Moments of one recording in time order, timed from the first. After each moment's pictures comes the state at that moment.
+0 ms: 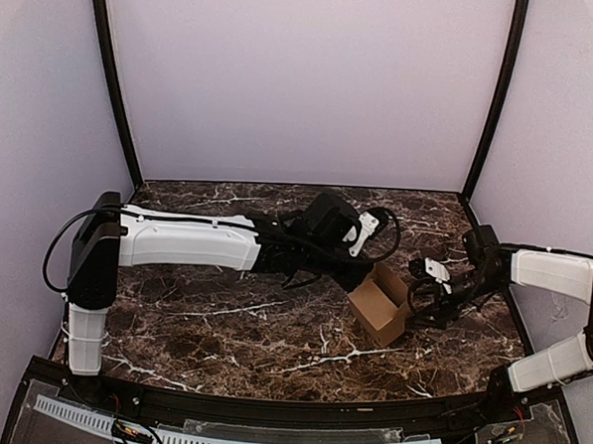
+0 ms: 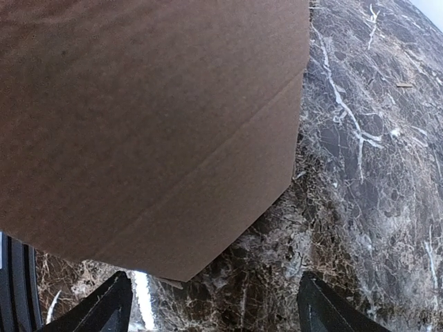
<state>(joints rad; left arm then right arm) -1.11 2.06 1.68 -0.24 -0.03 -0.17 0.18 1.30 0.65 -0.59 -0.81 -1.02</state>
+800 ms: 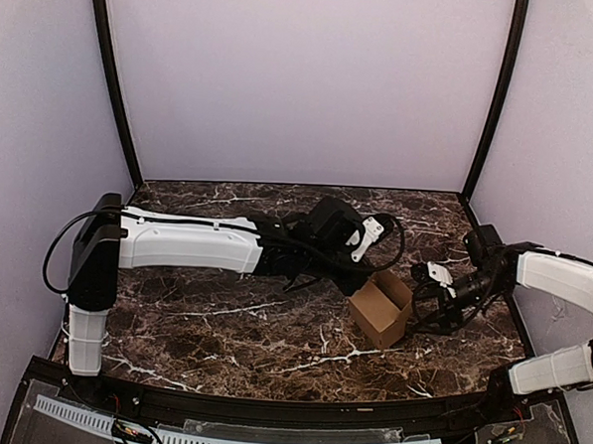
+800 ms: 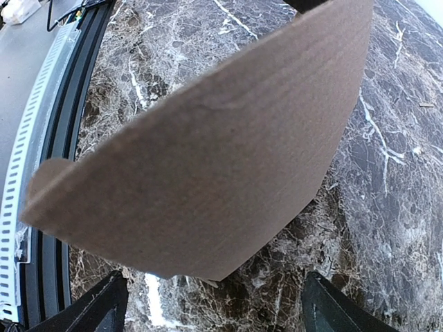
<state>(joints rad) -1.13 2.06 1.68 -0.26 -0.06 -0.09 0.22 1.22 0.67 -0.74 -0.83 -1.07</state>
